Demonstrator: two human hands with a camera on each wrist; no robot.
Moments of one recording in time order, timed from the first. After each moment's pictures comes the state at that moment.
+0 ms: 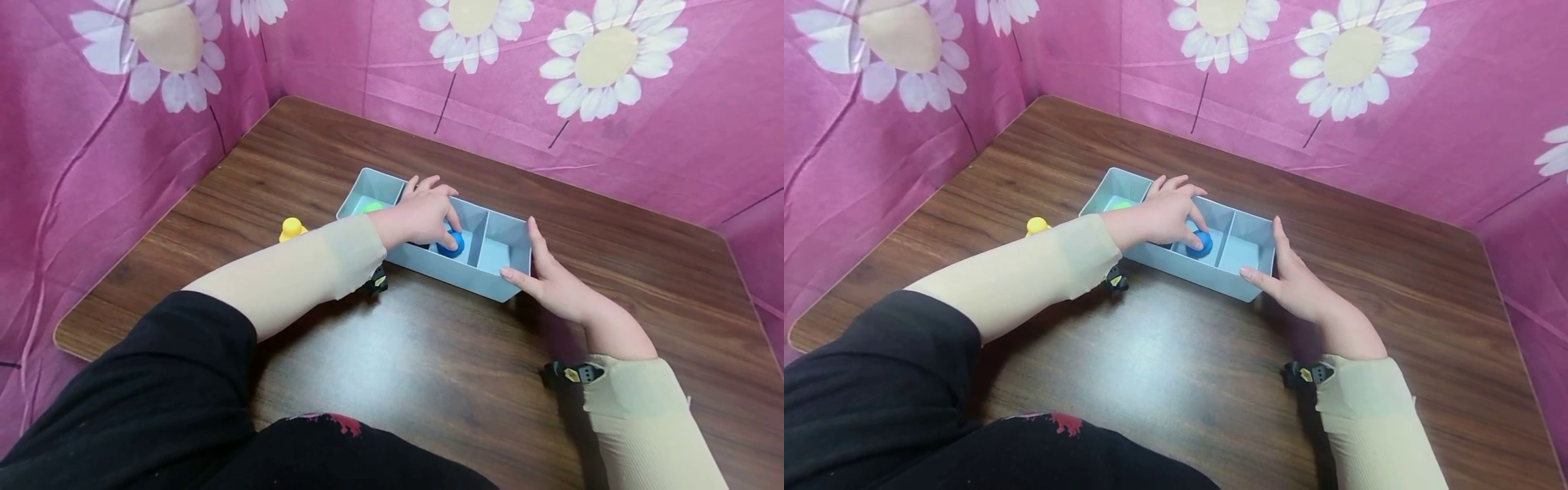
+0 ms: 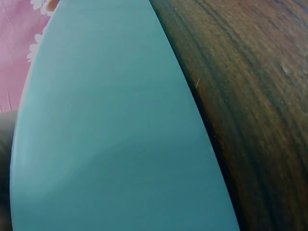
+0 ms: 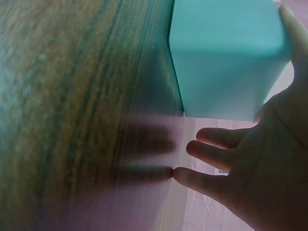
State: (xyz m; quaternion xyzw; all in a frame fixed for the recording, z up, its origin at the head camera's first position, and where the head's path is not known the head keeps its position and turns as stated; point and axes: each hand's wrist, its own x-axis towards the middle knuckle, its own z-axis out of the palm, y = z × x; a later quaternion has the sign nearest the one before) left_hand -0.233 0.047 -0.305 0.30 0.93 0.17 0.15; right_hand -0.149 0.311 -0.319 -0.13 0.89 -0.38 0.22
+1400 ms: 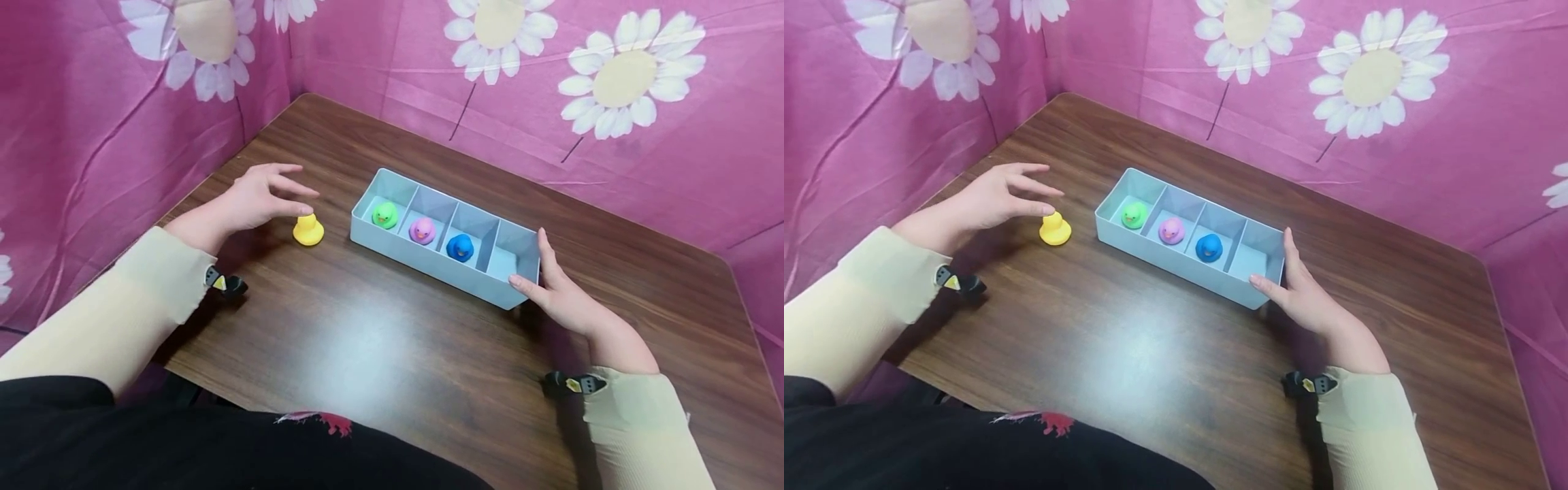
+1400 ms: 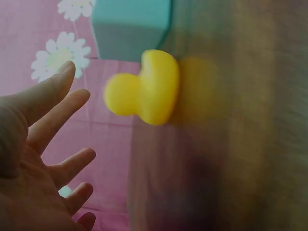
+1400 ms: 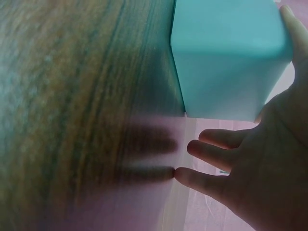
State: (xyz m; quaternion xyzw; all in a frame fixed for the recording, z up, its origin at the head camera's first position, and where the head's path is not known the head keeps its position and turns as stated) left_hand -0.190 -0.204 -0.310 0.12 0.90 0.41 0.06; right_hand -0.145 0.303 -0.318 -0.13 0.88 -0.39 0.22
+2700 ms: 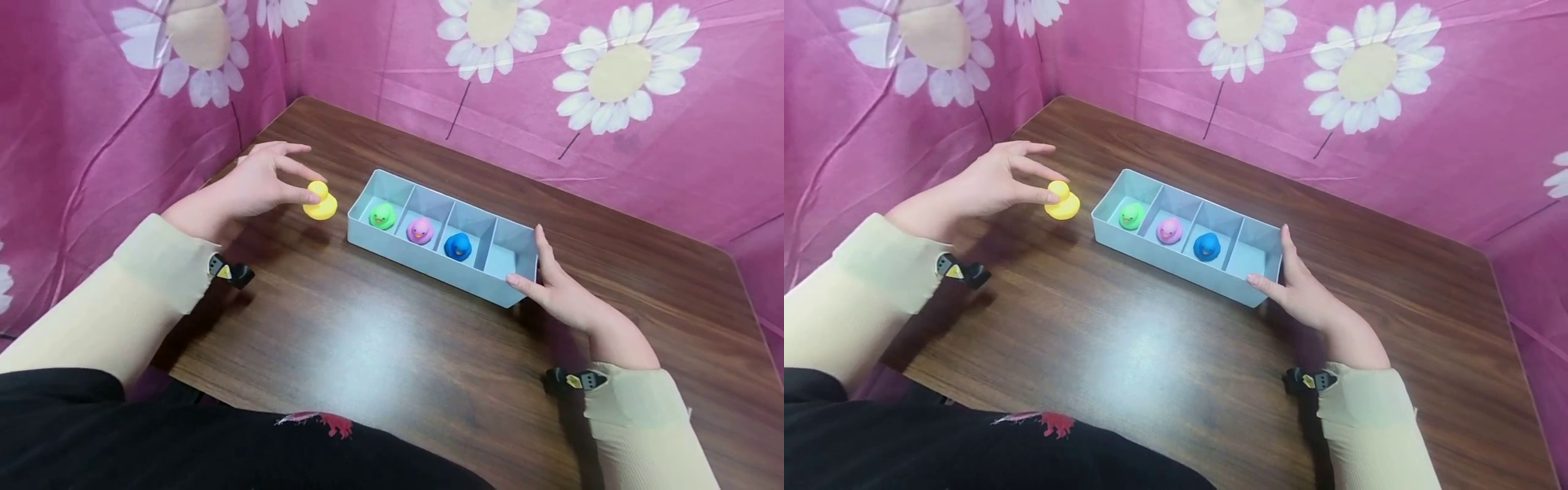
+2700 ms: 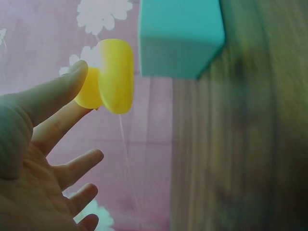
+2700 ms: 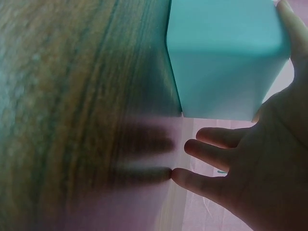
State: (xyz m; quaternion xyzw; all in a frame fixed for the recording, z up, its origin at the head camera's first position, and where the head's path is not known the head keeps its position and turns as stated) left_hand -0.195 -0.185 -0.274 0.15 0.92 0.36 0.04; right_hand -0.147 0.307 -0.318 -0.13 0.89 -0.38 0.22
